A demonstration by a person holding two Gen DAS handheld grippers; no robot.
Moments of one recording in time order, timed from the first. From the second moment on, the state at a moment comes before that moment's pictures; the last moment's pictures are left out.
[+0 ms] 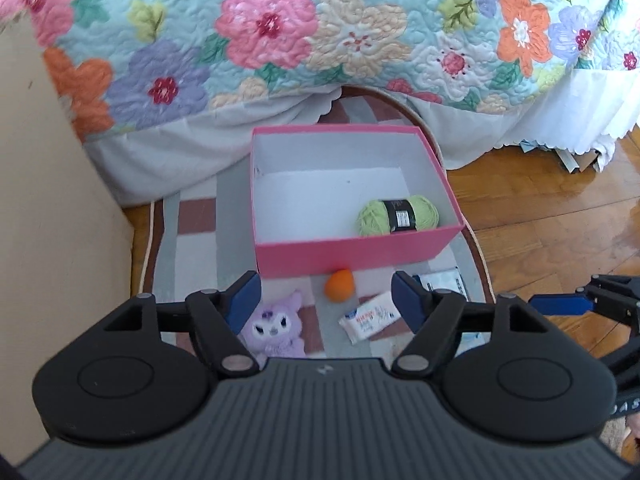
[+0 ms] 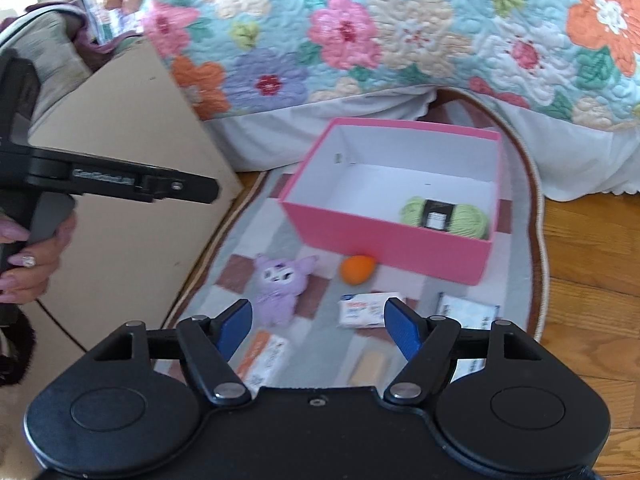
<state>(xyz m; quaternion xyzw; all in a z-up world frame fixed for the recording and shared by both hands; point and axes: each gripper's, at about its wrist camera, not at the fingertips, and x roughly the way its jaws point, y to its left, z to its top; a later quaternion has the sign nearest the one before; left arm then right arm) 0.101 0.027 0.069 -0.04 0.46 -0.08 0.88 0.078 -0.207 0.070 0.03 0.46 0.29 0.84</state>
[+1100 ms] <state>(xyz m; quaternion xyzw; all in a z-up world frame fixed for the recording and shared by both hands) 0.053 0.055 -0.132 -0.15 0.61 -0.07 0.78 0.042 -0.088 -0.102 -0.01 0.53 0.33 0.78</state>
